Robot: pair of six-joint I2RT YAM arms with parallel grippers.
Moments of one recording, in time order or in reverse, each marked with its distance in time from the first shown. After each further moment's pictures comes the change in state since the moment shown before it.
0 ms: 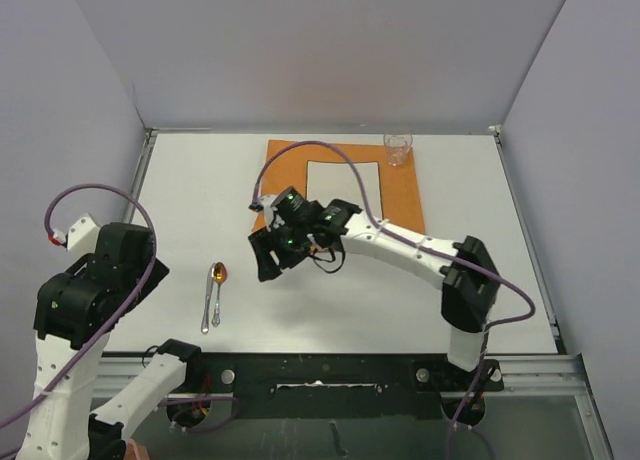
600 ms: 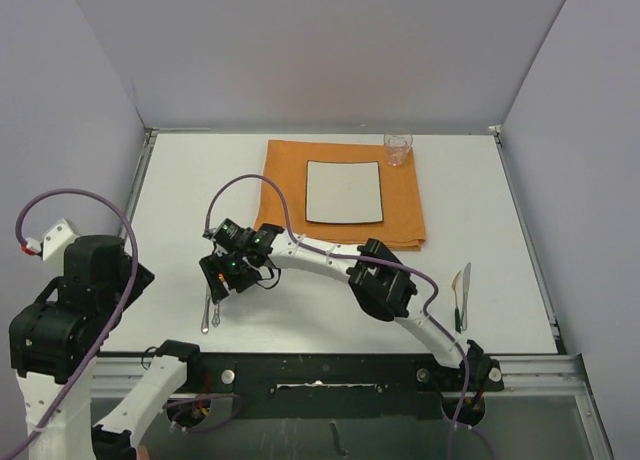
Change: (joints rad) left arm 0.099 -0.046 0.122 0.000 -0.003 0.116; right arm 0.161 0.646 0.537 0.012 0.023 0.176
